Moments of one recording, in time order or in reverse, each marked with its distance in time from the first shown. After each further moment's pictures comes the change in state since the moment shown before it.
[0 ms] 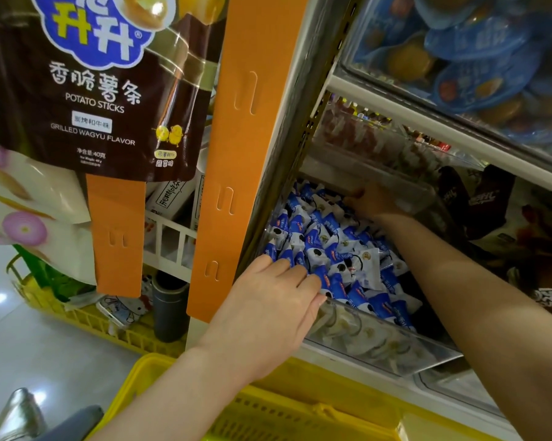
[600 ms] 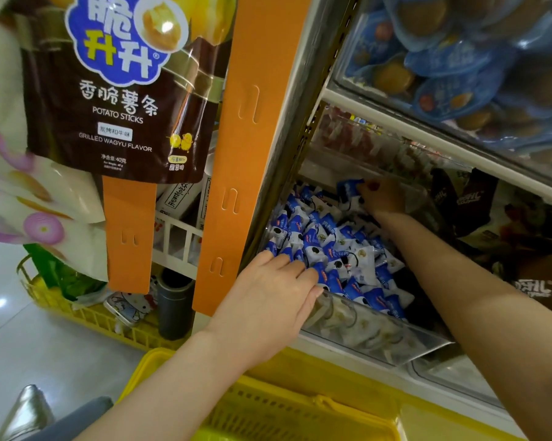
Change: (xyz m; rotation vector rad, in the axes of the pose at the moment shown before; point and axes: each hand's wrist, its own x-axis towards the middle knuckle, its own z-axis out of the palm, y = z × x) left_hand -0.002 -0.002 -0.004 -0.008 -0.075 -0.001; right_hand -0.017 -0.005 -0.015 0.151 0.280 0.098
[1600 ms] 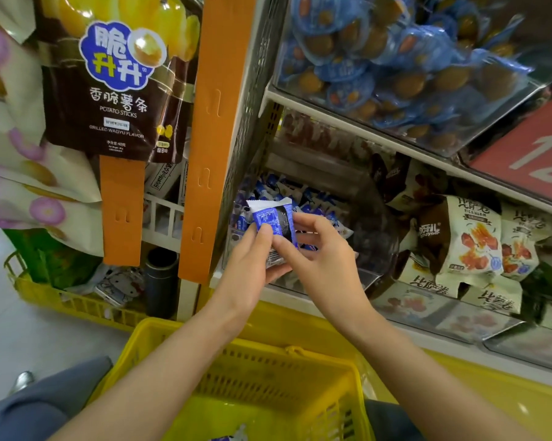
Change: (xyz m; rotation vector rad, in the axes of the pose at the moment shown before) left_hand -0.025 0.051 -0.019 -1.611 0.175 -0.497; right_hand -0.251 -0.042 -0.056 0.424 -0.112 -0.288
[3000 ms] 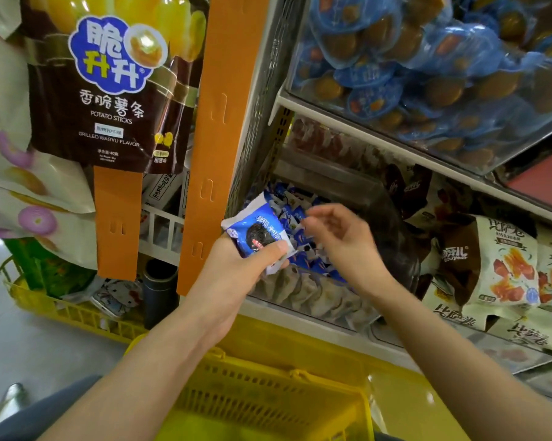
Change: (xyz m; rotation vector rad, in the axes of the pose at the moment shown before) left_hand 0.021 0.015 -0.019 0.067 0.173 -0.125; right_hand 0.073 0.041 -0.016 0.077 -0.101 0.007
